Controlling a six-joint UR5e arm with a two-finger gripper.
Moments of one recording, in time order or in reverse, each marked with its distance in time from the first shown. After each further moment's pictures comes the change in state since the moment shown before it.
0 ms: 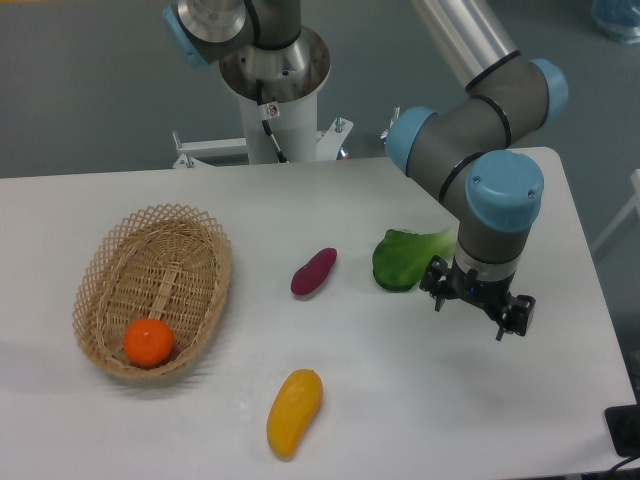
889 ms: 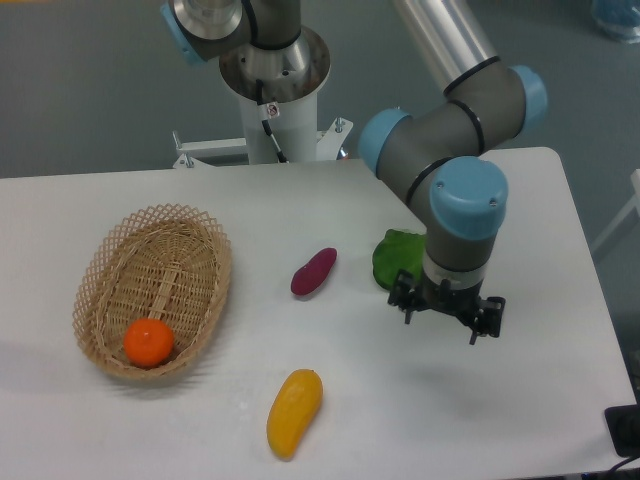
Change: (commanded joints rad) arm -0.118 0.002 0.014 -0.002 -0.011 -0.457
